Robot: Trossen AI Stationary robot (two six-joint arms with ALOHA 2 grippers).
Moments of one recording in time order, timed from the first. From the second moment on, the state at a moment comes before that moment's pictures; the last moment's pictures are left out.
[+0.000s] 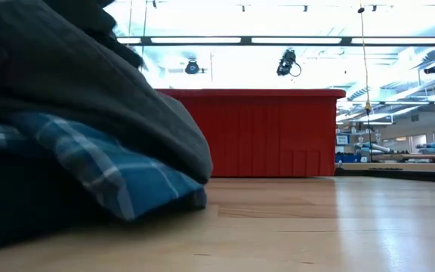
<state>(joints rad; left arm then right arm) -0.62 1.64 0.67 0.52 -0.28 -0.47 0.05 1.70 2.31 -1.08 0.08 0.63</state>
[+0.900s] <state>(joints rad) -0.63 1.24 0.79 0.11 -0.78 -0.62 0.16 1.70 2.31 -1.07 0.07 0.49</state>
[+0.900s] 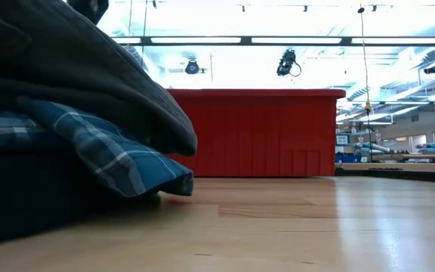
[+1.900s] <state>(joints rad) -0.69 1.07 1.06 -0.58 -0.37 -0.66 0.21 1.70 1.96 -0.70 0.14 0.66</state>
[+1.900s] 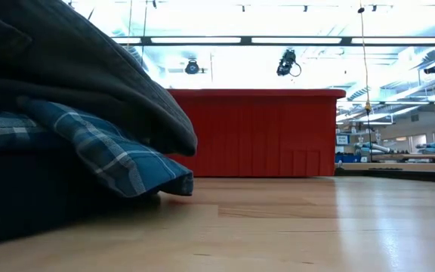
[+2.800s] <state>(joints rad) -1.03 1.24 1.06 -0.68 -0.24 -0.48 0.11 1.97 1.86 -0.66 0.07 1.05</state>
